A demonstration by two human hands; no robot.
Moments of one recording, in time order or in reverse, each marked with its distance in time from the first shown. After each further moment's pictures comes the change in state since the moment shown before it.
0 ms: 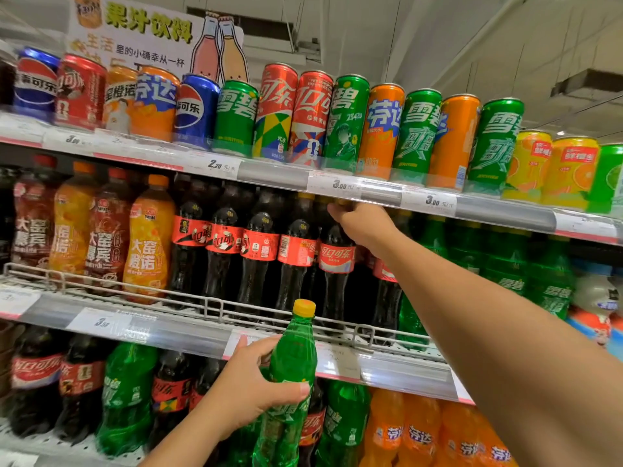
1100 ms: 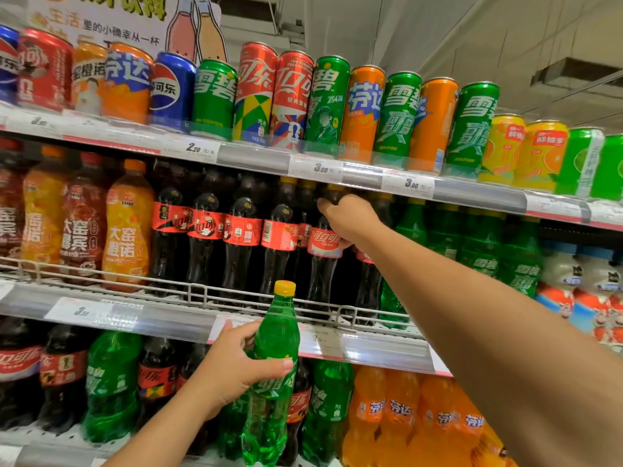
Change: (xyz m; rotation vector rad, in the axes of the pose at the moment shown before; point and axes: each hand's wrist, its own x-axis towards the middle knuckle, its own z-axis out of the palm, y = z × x) left_hand 0.004 -0.002 0.003 -0.089 -0.006 0.040; right_hand -0.025 -0.006 -0.007 -0.059 -0.071 0.145
